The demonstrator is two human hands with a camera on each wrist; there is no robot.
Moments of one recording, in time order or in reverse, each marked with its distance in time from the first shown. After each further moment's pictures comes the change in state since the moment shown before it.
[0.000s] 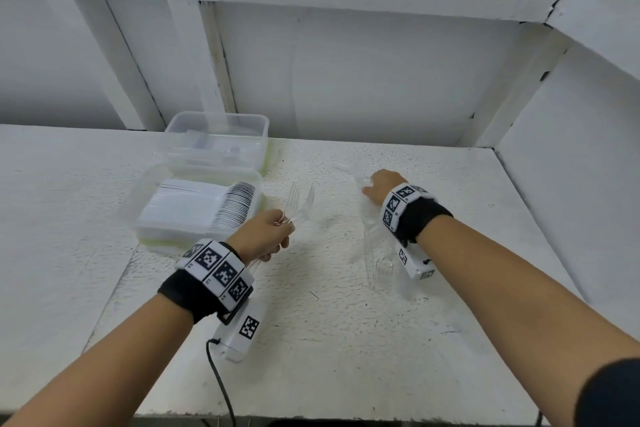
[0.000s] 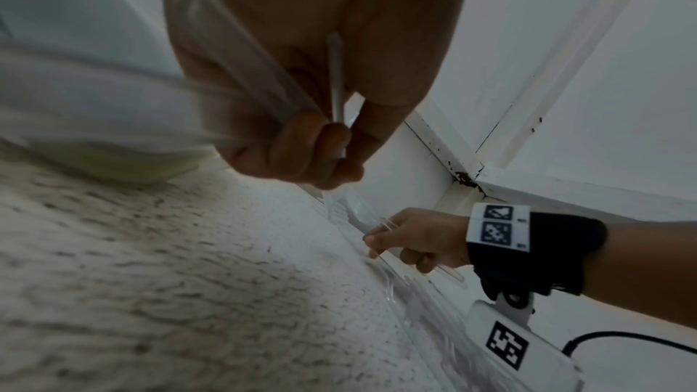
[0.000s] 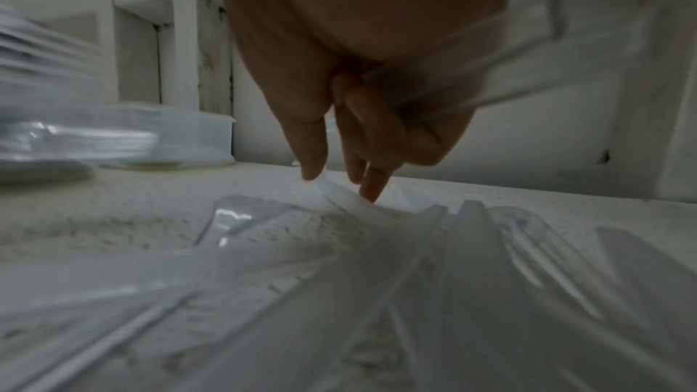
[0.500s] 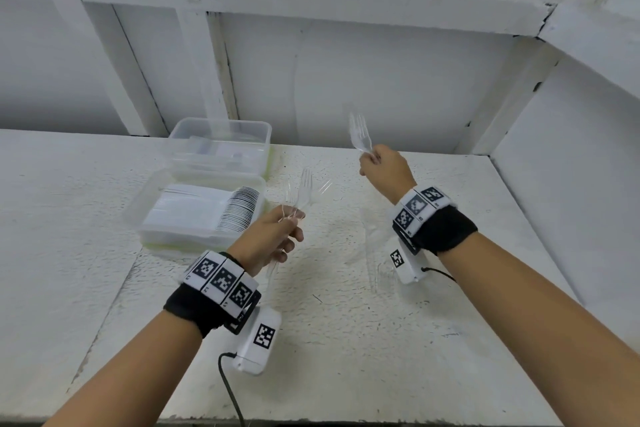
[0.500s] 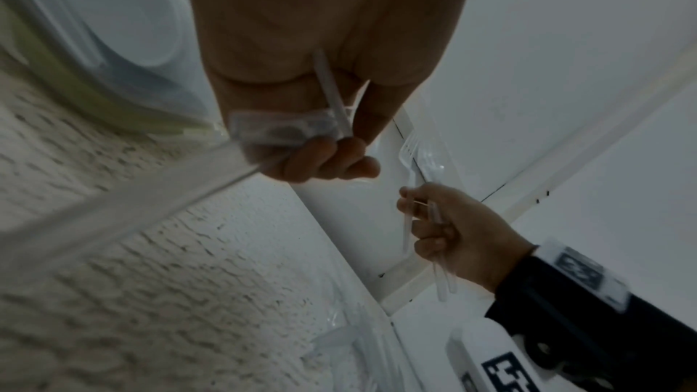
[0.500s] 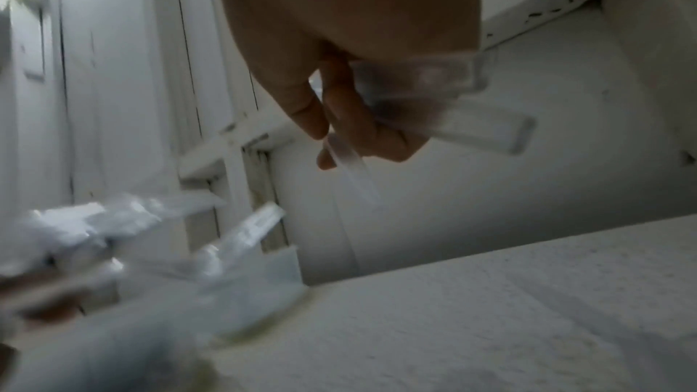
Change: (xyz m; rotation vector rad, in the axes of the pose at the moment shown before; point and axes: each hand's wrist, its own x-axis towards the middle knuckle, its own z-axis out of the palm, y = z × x) left_hand -0.011 0.003 0.004 -0.444 -0.015 0.066; right_hand -0.036 -0.025 -0.030 0.488 0.263 -0.180
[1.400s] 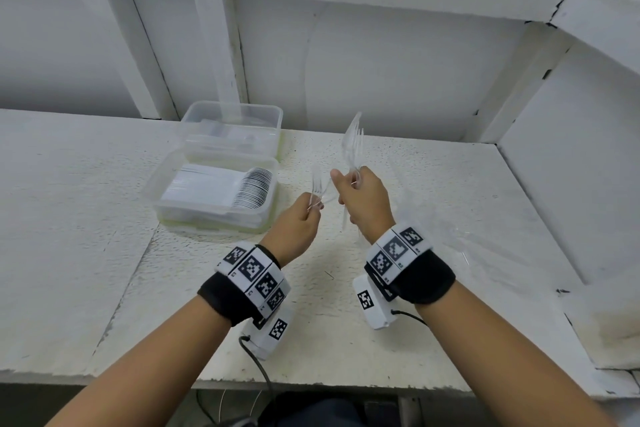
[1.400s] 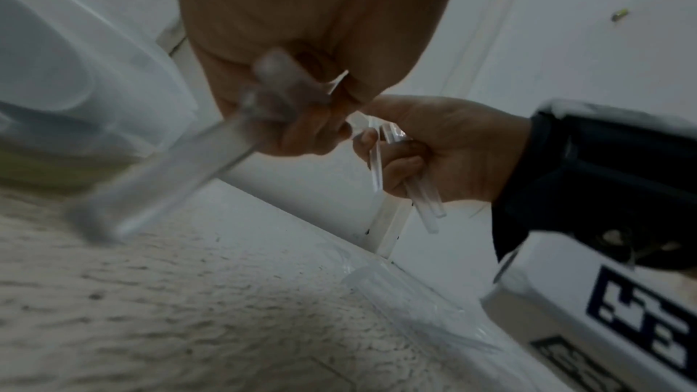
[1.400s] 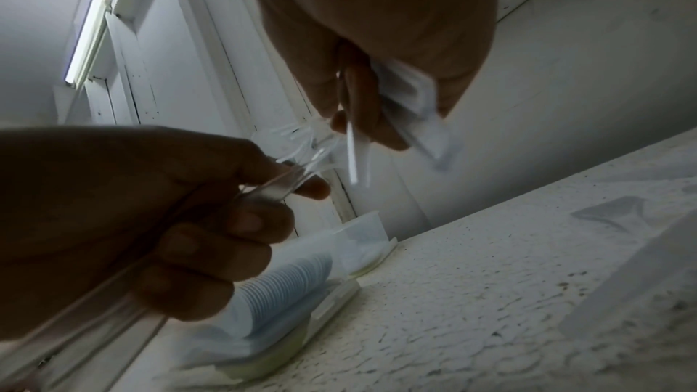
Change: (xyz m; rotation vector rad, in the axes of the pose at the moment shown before) left_hand -0.013 -0.016 0.018 0.463 0.083 0.268; right_hand -0.083 -0.022 0.057 0.361 0.031 0.057
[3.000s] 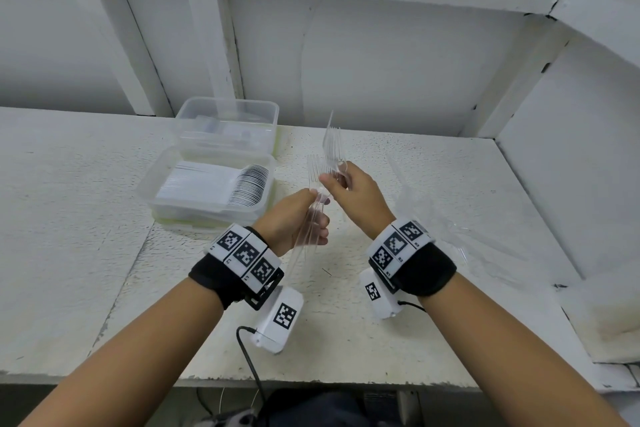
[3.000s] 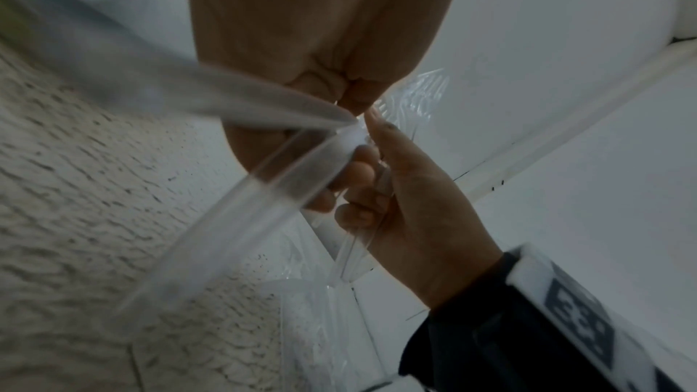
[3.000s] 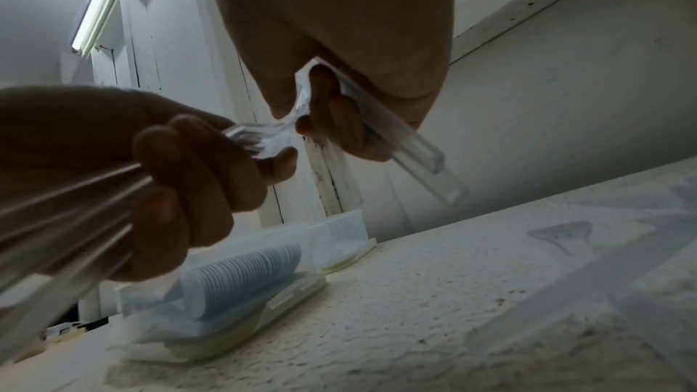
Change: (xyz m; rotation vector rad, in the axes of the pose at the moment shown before) left_hand 0.009 0.018 -0.008 -0.679 -0.203 -0.345; right_hand 0.005 0.008 -0.004 -0.083 -0.155 -0.194
